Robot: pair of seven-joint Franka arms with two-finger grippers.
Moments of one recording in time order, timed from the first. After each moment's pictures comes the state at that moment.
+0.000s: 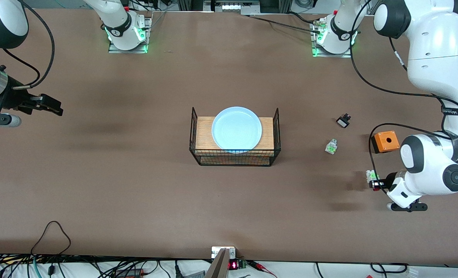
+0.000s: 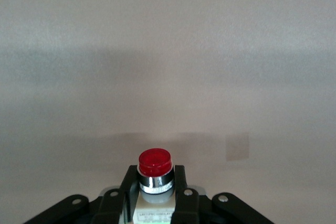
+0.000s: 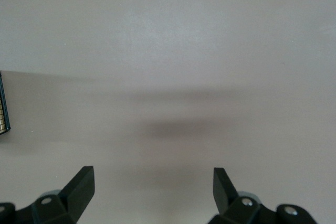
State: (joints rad) left arm 0.06 0.88 0.07 -1.26 -0.10 2.04 0.11; right arm 0.01 0.07 -0.03 -1.71 -0.01 1.74 0.02
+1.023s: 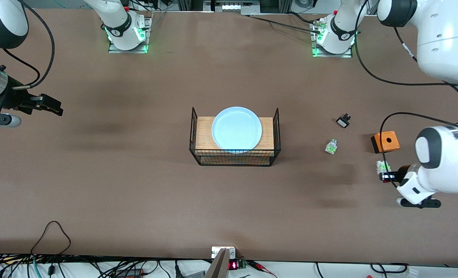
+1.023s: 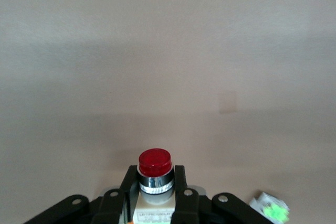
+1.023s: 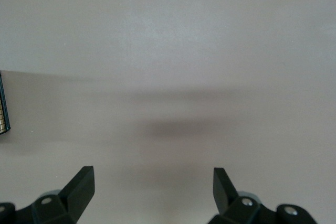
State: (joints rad) left arm 0.05 0.77 0.06 -1.20 -0.03 1.81 0.11; right arm 0.01 0.07 -0.03 -1.71 -0.01 1.74 0.02
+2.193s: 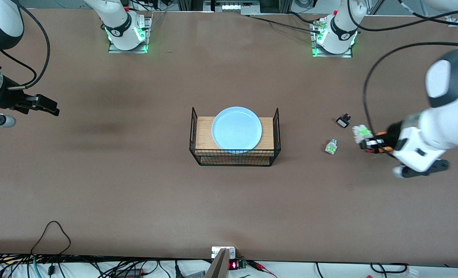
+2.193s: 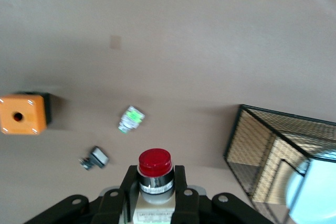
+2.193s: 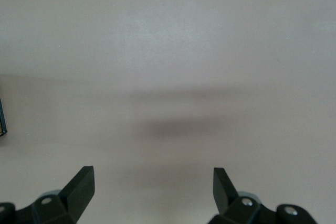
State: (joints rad) left arm -0.18 0.48 0.04 -1.16 -0.16 1.51 -0.39; right arm -0.01 0.07 -0.03 -1.71 -0.01 1.74 0.02
